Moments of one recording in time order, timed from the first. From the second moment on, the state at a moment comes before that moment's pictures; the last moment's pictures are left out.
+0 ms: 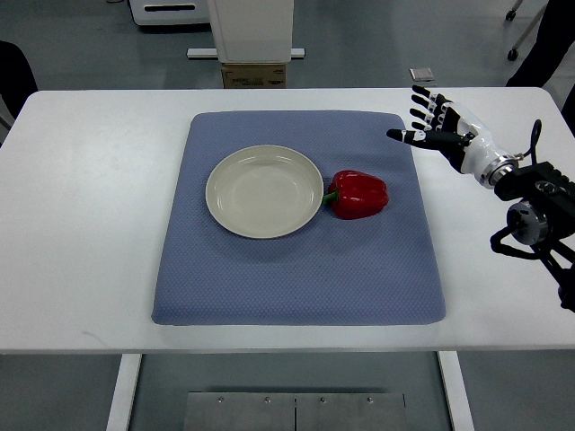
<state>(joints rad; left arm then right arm) -0.04 0.00 -0.22 -0.22 0.01 0.06 -0.06 0.77 -0.34 0.71 0.94 -0.62 0.06 0.12</state>
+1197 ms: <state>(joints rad) -0.04 0.00 -0.22 -0.22 0.01 0.06 -0.06 1.18 -0.40 -0.15 0.96 -0.82 -0.01 0.30</state>
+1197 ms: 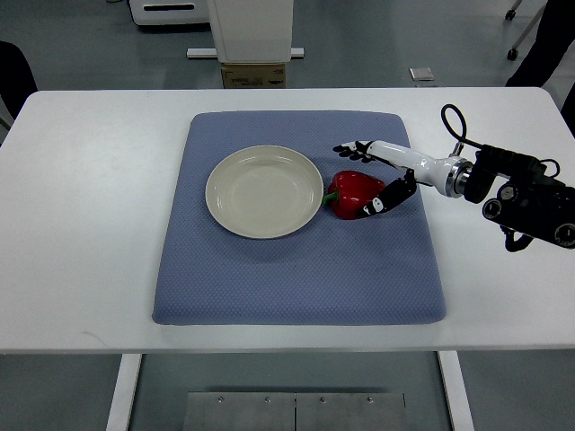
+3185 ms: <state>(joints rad) -0.04 0.00 -0.22 -0.22 0.01 0.06 -0.06 1.33 -0.05 -0.14 0.86 -0.81 -0.02 0.09</state>
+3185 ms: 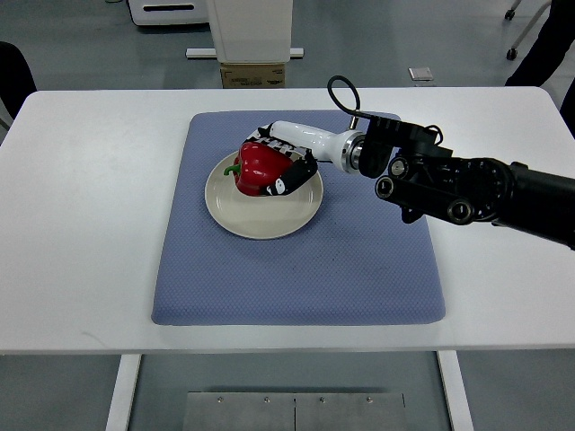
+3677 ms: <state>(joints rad) -0.04 0.00 -0.22 -0.22 0.01 0.06 -0.06 1.28 0.00 -0.11 0.78 -0.81 -0.02 0.05</state>
